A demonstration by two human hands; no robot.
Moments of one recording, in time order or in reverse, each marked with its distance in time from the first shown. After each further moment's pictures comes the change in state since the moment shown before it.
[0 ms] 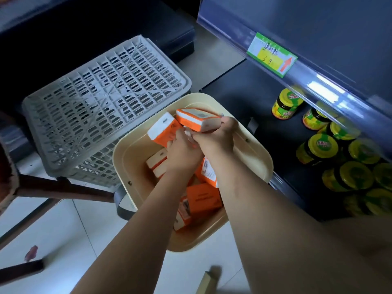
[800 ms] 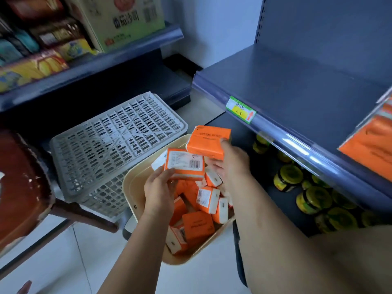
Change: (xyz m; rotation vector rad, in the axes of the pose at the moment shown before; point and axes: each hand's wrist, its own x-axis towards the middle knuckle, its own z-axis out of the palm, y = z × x) left_hand -0.070 0.016 -0.070 -1.172 0.084 -0.268; right_hand -0.051 -0.052 -0.094 0.572 -0.133 0.078
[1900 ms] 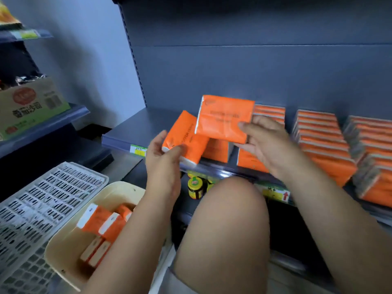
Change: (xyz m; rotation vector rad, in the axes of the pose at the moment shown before) left_hand -0.230 0.018 0.190 -0.034 -0.702 0.270; right_hand -0.247 -0.157 -0.270 -0.023 0.096 -0.699
